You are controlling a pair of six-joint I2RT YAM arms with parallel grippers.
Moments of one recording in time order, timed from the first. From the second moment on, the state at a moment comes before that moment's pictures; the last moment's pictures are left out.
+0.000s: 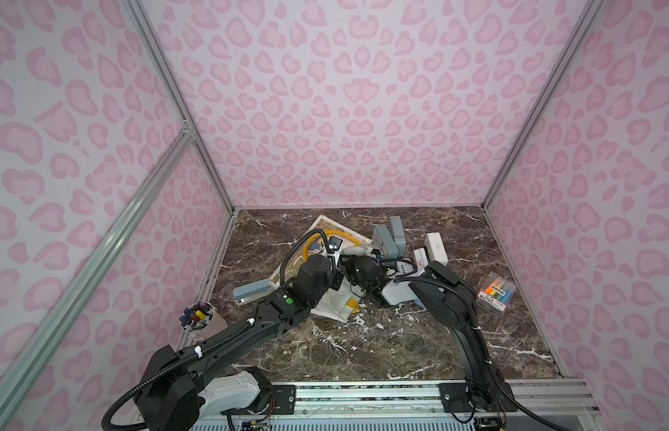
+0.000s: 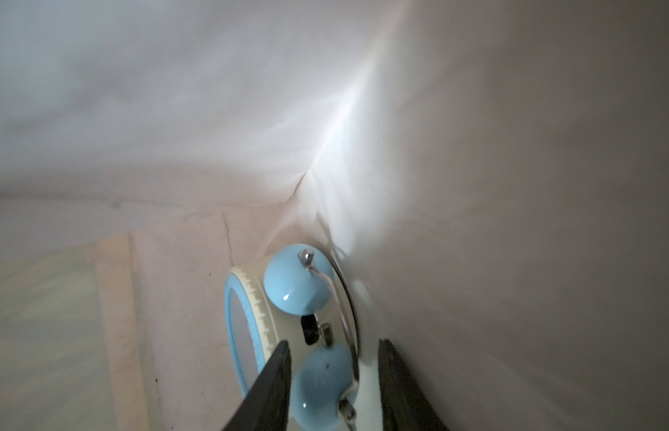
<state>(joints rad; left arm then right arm) -0.76 1.19 0.81 -0.03 -0.35 0.00 0.76 2.23 1.15 0.73 0.19 1.51</state>
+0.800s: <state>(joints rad) -0.76 1.19 0.81 -0.03 -0.36 0.00 0.76 2.25 1.15 0.81 0.17 1.50</state>
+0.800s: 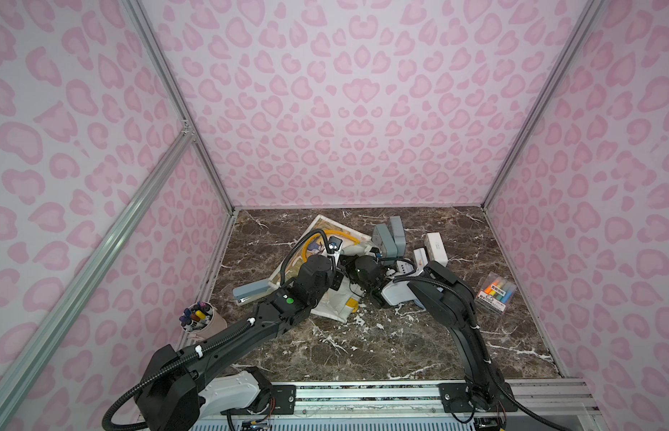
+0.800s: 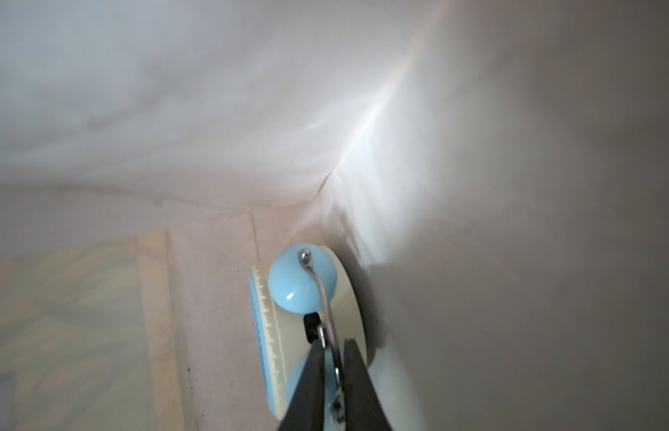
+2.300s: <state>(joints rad) -0.76 1.23 0.89 -0.10 -0.48 -0.04 0.75 2.07 1.09 0.75 0.08 1.40</state>
